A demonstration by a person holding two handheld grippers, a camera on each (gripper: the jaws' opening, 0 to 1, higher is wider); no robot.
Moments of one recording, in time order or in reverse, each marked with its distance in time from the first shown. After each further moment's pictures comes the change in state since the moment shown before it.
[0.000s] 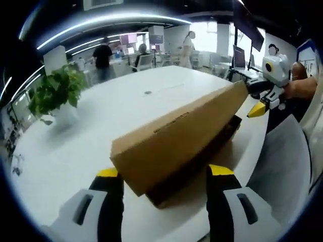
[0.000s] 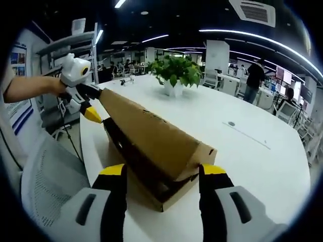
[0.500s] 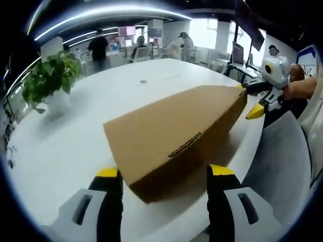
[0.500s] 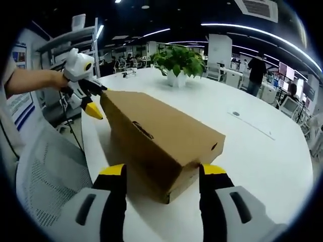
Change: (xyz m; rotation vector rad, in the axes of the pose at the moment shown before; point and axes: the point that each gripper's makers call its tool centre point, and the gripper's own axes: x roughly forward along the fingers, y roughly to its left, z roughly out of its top) left arm 0.010 -0.014 -0.031 -0.043 0.061 -0.066; right arm 0.007 0.012 -0.033 -0.001 0.063 0.023
